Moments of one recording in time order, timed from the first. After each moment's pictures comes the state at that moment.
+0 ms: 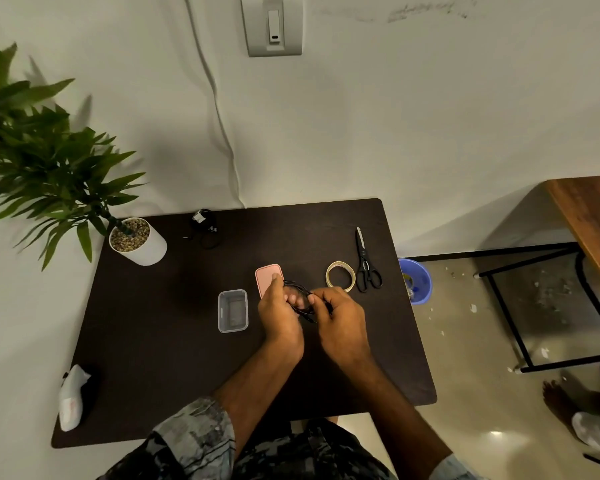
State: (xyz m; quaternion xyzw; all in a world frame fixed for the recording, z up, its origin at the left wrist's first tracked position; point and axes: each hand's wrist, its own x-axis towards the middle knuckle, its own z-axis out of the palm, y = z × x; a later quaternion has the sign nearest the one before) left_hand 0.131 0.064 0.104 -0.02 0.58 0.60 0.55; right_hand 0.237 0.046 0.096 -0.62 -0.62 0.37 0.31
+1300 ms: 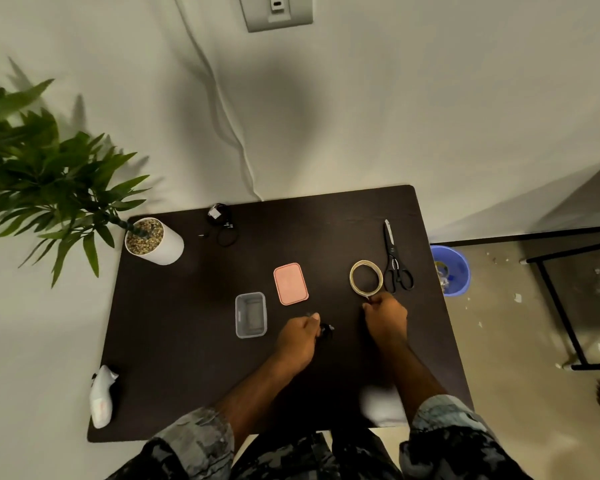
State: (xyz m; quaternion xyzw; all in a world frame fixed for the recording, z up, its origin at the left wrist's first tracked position) left_hand 0.098 0.068 0.032 0.34 0.75 0.11 0.56; right_hand 0.290 0.125 -0.053 -0.79 -0.46 0.40 0.10
